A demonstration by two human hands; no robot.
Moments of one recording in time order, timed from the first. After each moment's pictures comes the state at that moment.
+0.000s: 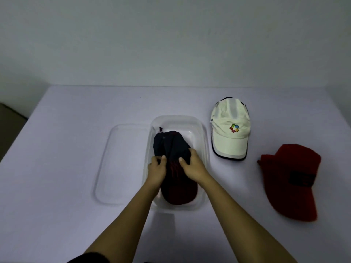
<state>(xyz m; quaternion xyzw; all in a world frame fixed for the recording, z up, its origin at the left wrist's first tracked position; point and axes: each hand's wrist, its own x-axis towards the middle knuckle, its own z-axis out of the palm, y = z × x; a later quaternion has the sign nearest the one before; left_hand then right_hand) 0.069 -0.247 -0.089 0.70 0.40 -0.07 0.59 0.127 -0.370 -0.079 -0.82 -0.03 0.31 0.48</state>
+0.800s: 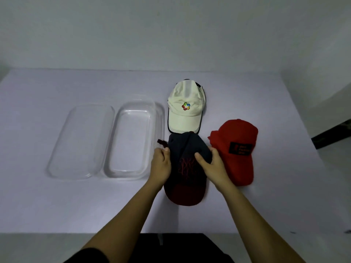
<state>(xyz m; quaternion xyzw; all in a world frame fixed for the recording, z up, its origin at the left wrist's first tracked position) 0.051 -0.445 -0.064 0.77 0.32 -0.02 0.55 0.095 -0.603 -0.064 -0.76 0.06 0.23 0.60</state>
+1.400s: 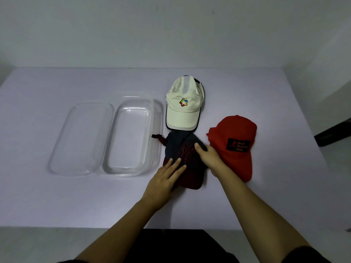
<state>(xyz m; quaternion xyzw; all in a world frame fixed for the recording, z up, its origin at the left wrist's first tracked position) -0.008 -0.454 -0.104 0.96 -0.09 -0.01 0.25 0.133 -0.599 -0.095 -0.77 0.13 0.34 0.52</state>
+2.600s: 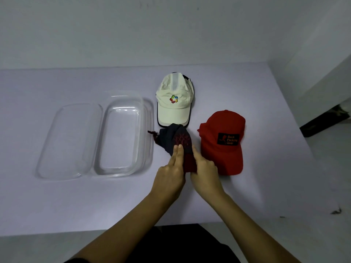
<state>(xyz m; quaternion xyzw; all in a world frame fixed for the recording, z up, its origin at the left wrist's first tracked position) 0.011 -0.502 -0.036 0.98 -0.02 0.05 0.17 0.050 -0.613 -0.023 -0.92 -0.11 0.17 0.33</state>
